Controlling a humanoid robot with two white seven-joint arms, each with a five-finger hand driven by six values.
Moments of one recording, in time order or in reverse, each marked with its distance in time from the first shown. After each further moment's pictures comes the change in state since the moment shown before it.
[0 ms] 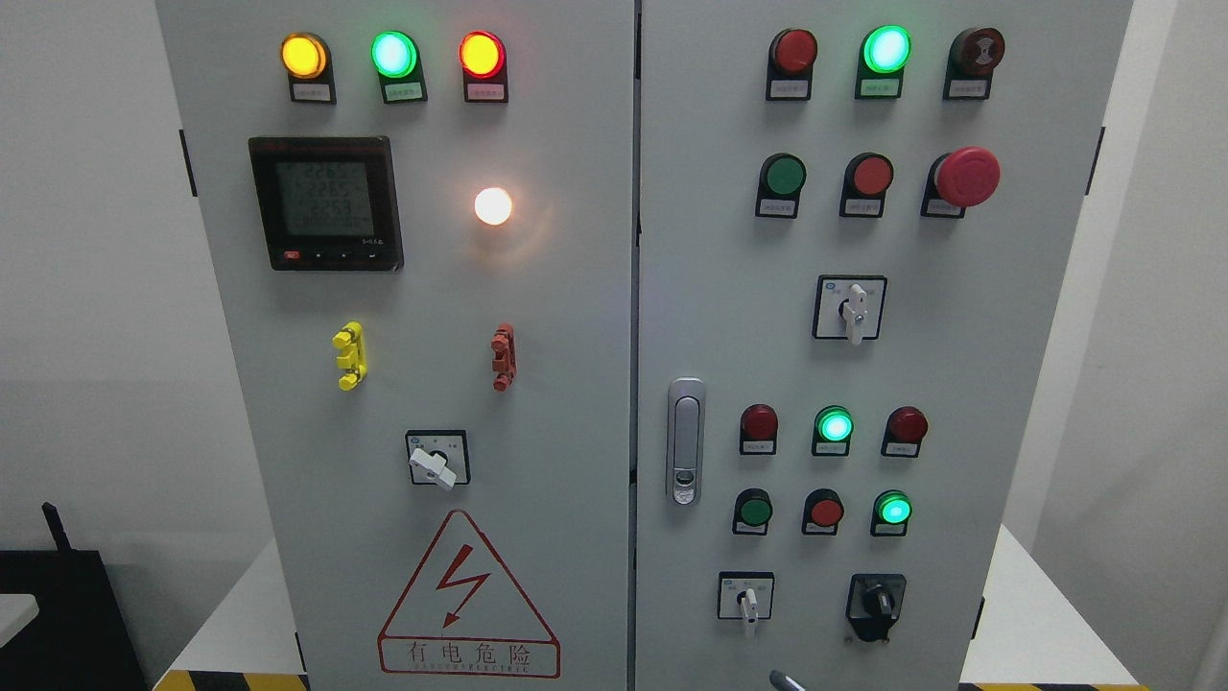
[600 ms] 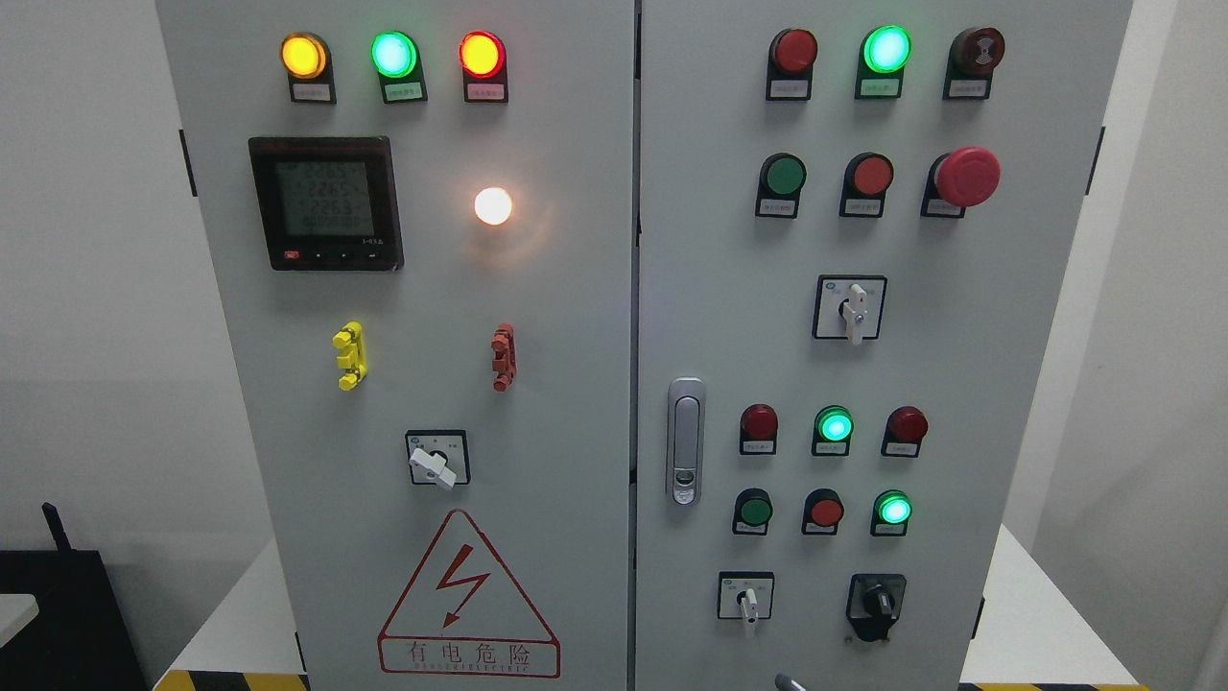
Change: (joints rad) left arm 0.000 0.000 0.000 0.000 0.000 0.000 0.000; right arm 0.010 0.004 -0.006 -0.003 0.015 -0.006 0.000
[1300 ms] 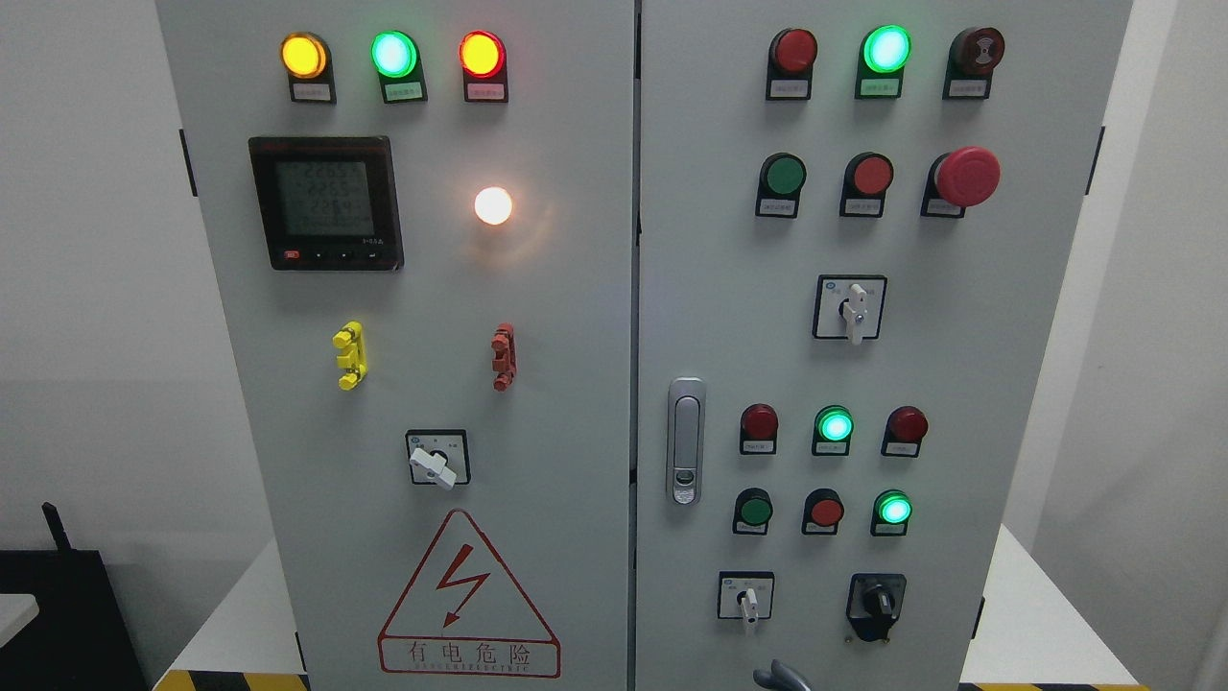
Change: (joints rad) left arm 0.000 0.000 0.000 0.000 0.000 0.000 0.000; right arm -0.018 0.085 -0.018 -0.006 0.483 -0.083 -0.127
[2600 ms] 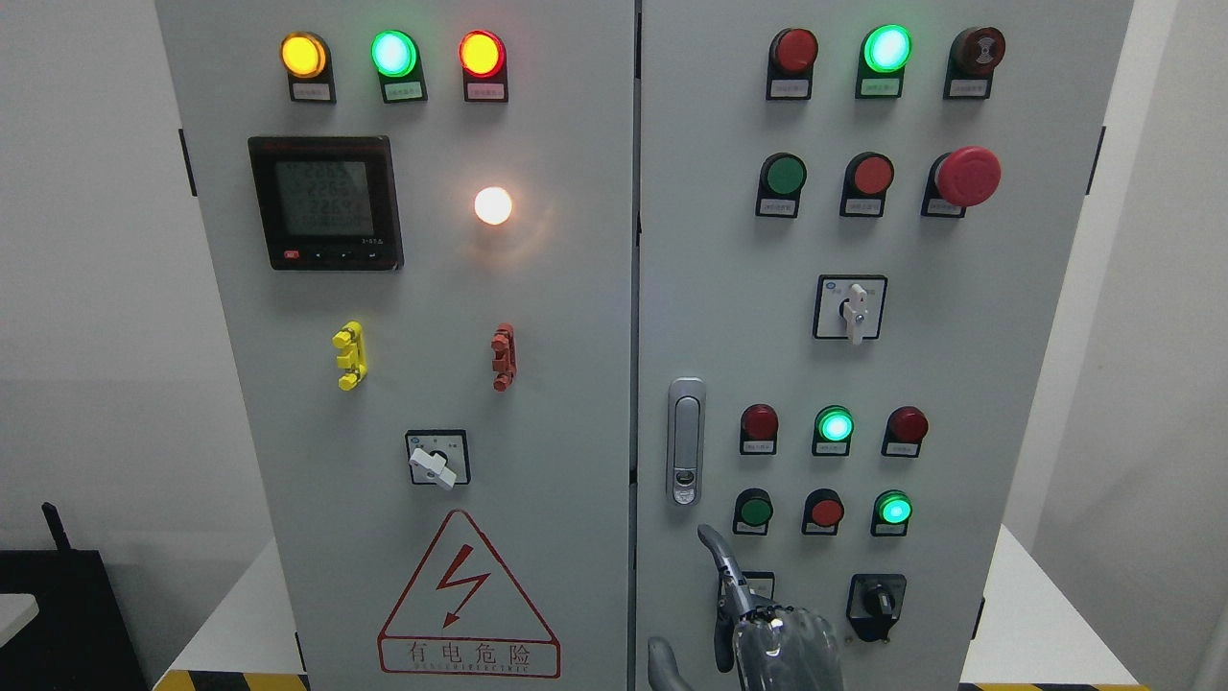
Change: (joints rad) left arm 0.000 0.000 0.000 0.000 0.000 0.000 0.000; right arm -0.302 0.165 0.005 0.185 0.729 0.168 -0.138
